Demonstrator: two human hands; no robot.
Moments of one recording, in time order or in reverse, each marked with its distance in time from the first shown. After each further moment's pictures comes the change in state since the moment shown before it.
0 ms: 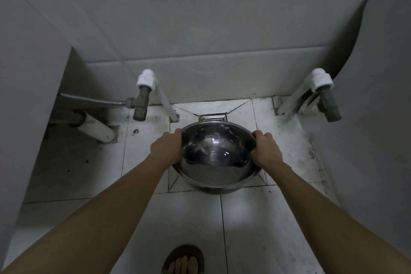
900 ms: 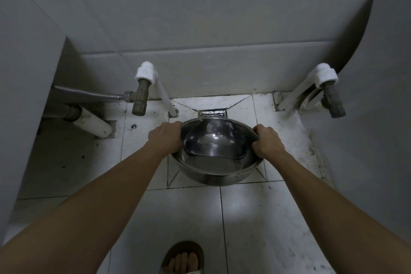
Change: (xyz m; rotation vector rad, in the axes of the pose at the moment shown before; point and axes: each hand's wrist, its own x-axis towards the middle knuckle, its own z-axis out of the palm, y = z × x) left_hand 0.013 0.000 -0.013 0.088 -0.014 0.030; right_hand 0.014 -0.001 -0.007 -0.028 -0.045 0.032
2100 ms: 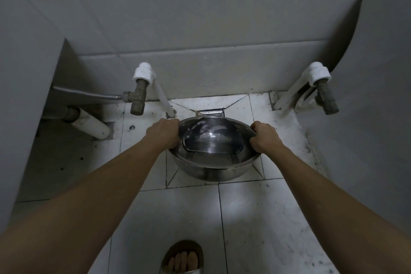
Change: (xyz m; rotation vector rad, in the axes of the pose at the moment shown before) left_hand 0.003 -0.001 -0.009 0.006 -0.013 0.003; right_hand 0.002 -0.004 -0.007 -0.001 -0.007 0.016
